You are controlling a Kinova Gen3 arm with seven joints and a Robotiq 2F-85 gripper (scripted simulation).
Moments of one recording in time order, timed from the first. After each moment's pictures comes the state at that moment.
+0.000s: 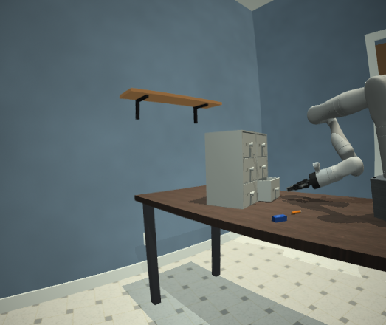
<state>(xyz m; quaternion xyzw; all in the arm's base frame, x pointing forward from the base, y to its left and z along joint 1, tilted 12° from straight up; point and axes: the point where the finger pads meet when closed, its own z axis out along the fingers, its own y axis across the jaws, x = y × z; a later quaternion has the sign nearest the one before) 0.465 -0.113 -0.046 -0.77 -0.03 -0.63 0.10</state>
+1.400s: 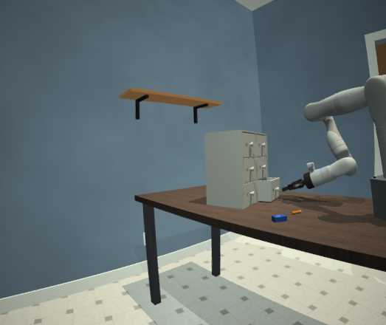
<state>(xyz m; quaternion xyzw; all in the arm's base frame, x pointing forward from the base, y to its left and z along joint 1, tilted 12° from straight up) 0.491 -0.110 -0.043 -0.77 -0.03 -0.63 0.10</state>
